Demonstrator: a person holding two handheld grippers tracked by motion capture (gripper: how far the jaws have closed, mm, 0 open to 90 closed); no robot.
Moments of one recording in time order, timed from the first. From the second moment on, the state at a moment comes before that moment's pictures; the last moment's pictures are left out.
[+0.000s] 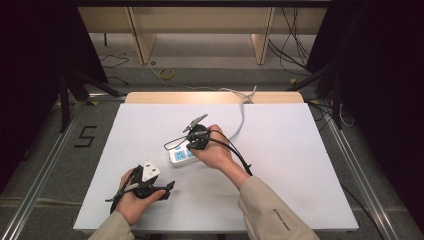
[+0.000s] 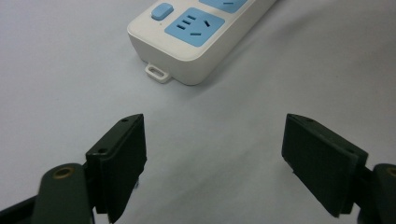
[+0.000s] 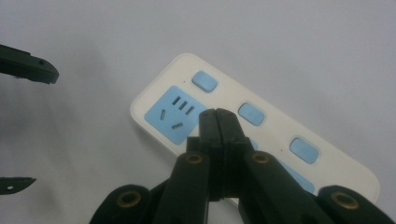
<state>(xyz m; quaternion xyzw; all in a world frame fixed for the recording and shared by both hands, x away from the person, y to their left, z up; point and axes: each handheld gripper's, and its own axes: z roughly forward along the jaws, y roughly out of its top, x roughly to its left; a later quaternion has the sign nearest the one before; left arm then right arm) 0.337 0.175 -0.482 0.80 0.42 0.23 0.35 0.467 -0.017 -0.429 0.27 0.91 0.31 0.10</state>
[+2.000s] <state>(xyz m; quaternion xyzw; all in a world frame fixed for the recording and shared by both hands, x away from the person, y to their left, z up) 0.335 0.177 -0.481 0.80 0.42 0.23 0.35 0.484 0.017 -0.443 0.27 0.91 0.30 0.09</state>
